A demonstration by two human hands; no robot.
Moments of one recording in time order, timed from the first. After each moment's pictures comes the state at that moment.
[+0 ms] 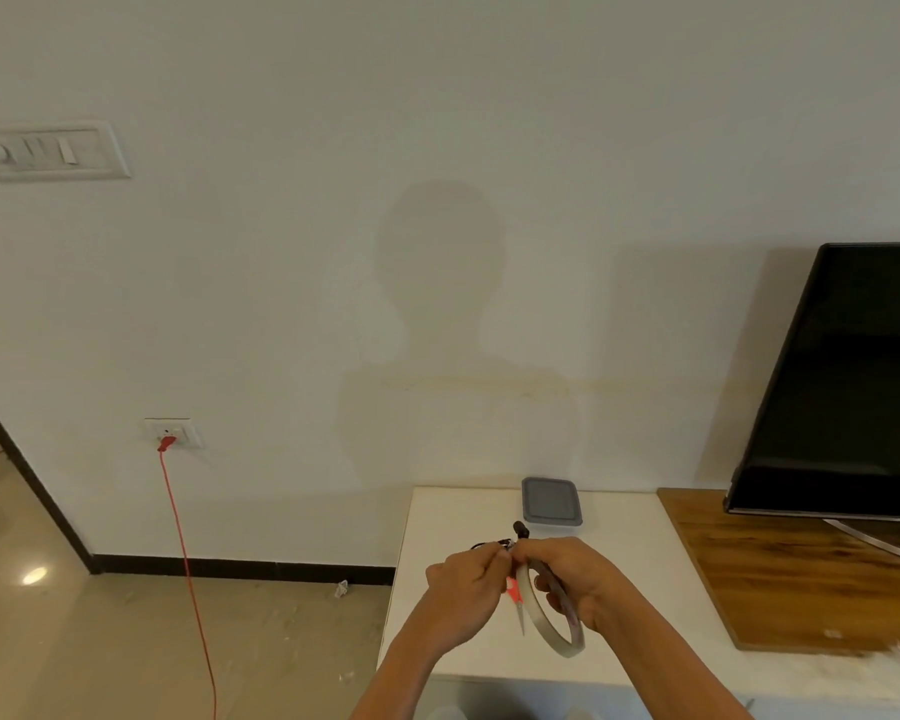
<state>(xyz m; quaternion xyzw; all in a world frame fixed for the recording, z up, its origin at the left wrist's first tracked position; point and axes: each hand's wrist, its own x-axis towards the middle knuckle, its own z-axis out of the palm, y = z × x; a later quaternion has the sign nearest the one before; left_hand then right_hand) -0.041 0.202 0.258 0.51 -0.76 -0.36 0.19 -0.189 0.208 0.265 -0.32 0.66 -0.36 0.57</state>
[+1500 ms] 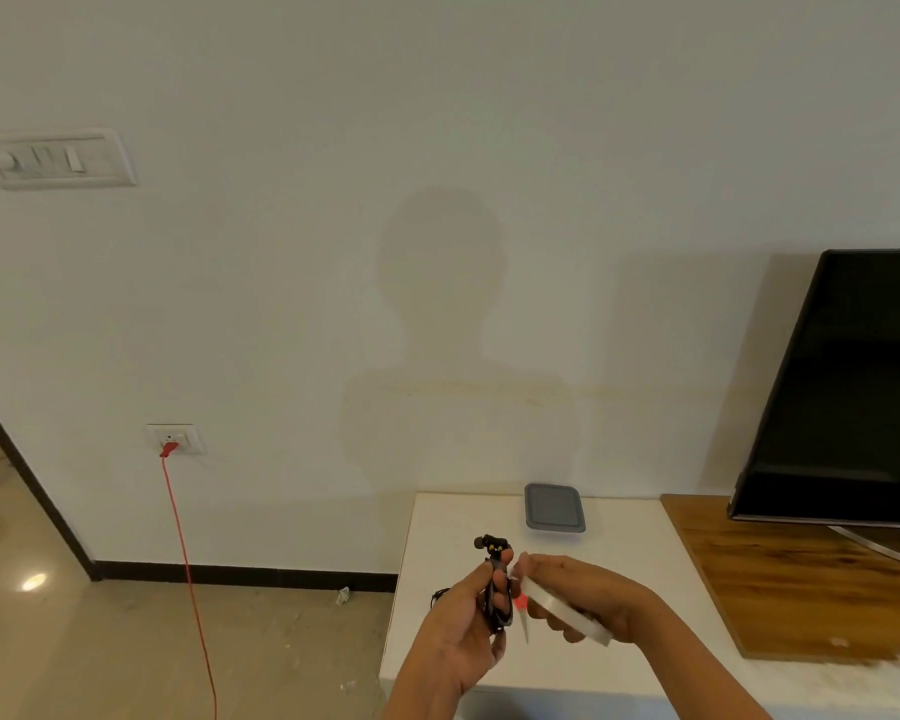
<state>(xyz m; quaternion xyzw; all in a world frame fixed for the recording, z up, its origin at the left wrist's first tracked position) -0.041 0.208 0.242 0.46 -0.18 -0.80 0.33 -0.214 0.205 0.251 -0.50 0.59 -0.20 0.60</state>
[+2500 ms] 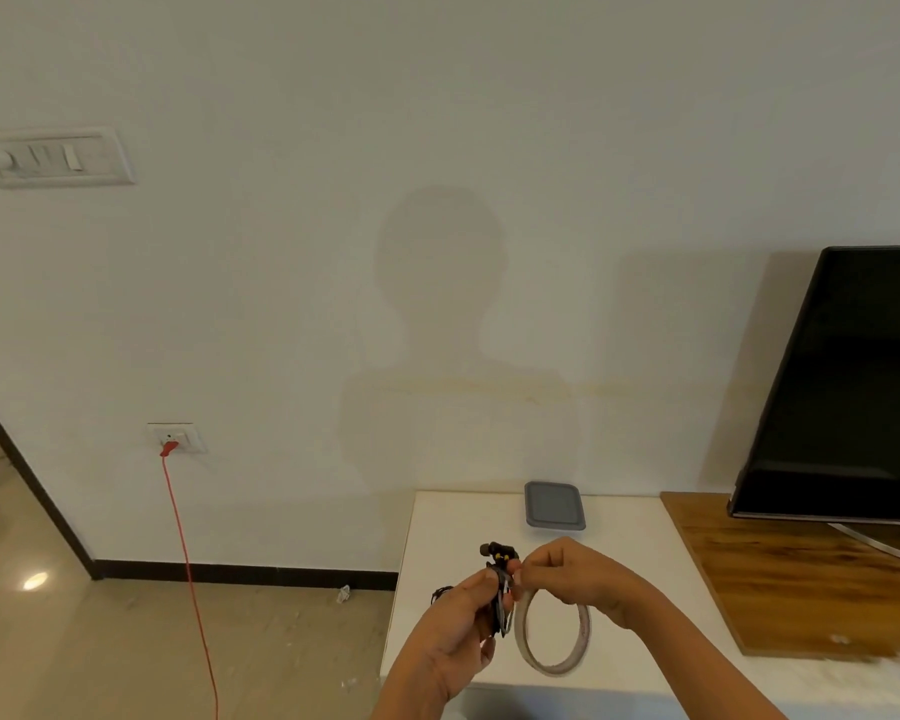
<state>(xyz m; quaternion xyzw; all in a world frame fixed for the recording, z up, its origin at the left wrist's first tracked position) -0.037 0.215 0.246 0.51 -0.24 -0.76 0.31 -0.209 0.203 0.265 -0.60 0.60 -0.20 0.49</state>
